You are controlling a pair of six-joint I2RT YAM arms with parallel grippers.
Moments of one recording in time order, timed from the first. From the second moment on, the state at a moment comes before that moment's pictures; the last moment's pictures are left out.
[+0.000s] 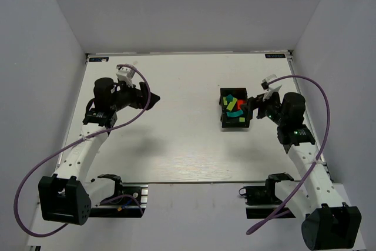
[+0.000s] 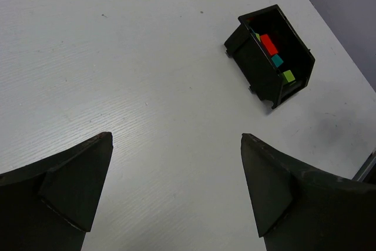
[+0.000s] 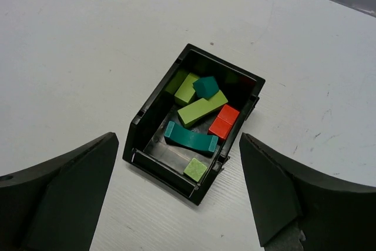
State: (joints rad) left arm -0.13 1.10 0.83 -0.07 0.56 -0.18; right arm 0.10 0.85 0.65 -0.10 -0.44 -0.14
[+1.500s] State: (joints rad) left arm -0.13 1.14 0.85 -0.11 0.61 -0.21; right arm 0.16 1.56 0.96 -0.20 -0.12 -0.25
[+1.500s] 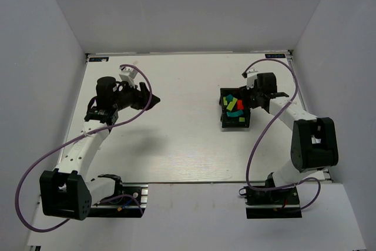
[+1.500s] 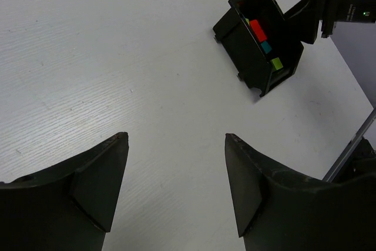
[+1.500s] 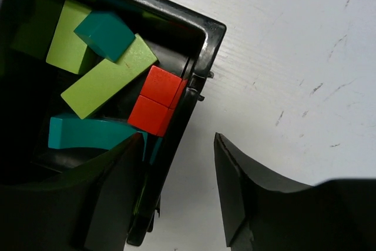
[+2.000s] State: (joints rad) left arm -0.15 1.14 0.85 -0.11 0.61 -0.21; right arm 0.16 1.60 0.97 -0.21 -0.15 -0.22
